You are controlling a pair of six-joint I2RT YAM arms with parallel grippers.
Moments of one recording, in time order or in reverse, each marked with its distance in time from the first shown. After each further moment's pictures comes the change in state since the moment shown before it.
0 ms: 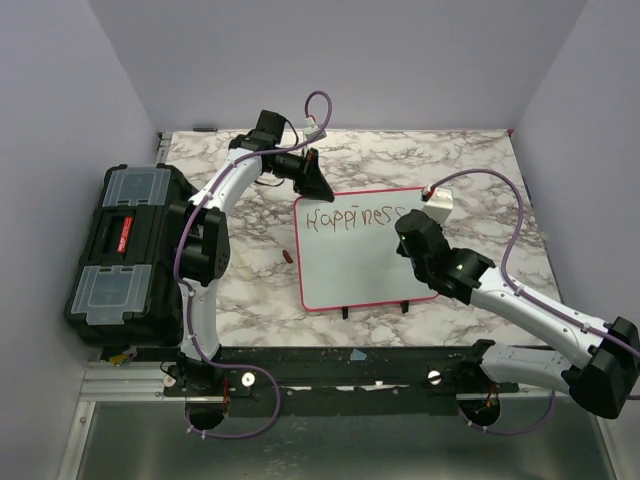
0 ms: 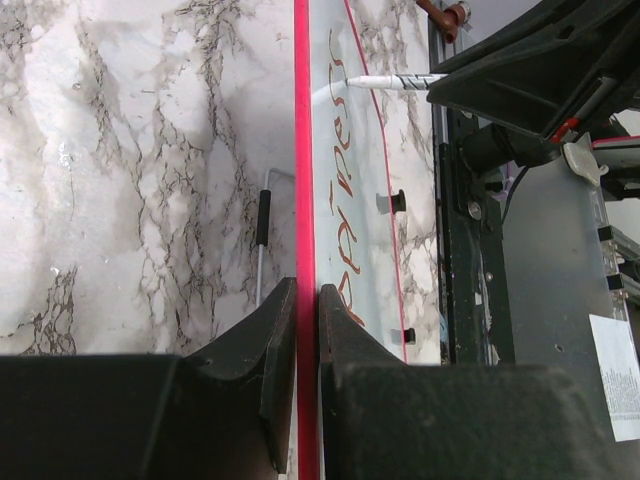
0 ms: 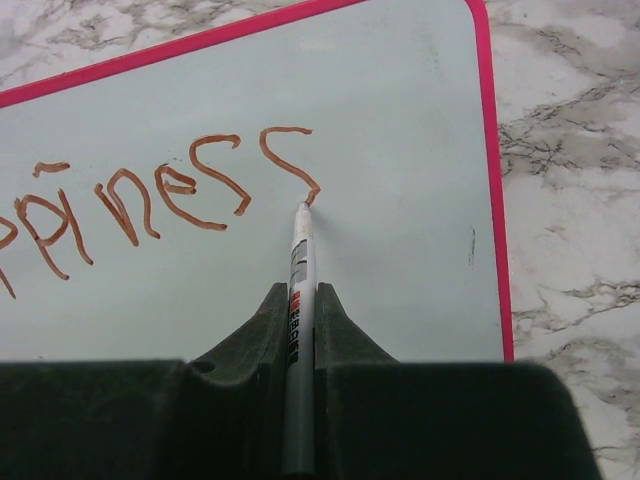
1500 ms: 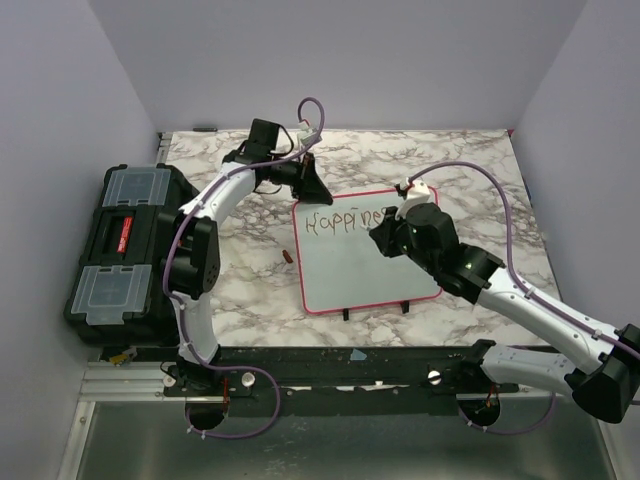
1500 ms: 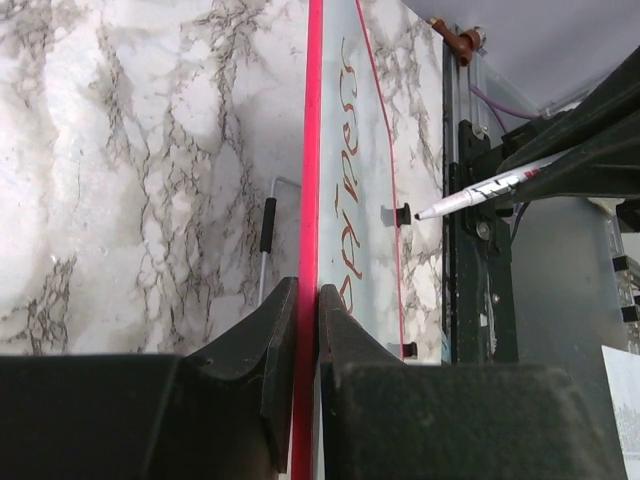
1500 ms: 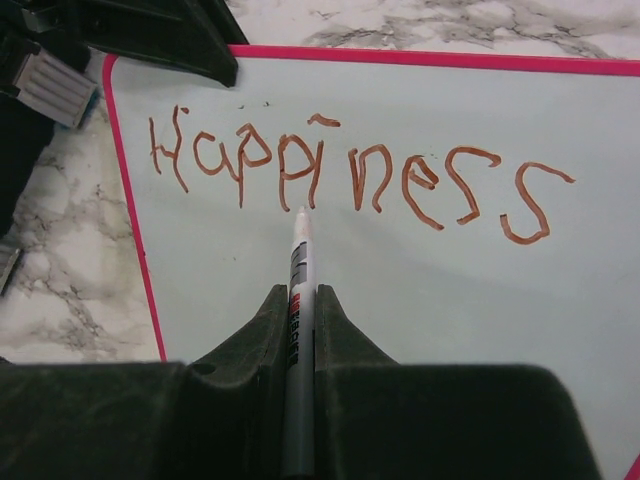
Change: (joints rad) left arm 0.000 -0.111 -0.190 0.246 -0.029 -0.165; right arm 0.002 -0.036 0.056 0.105 -0.455 -0.238
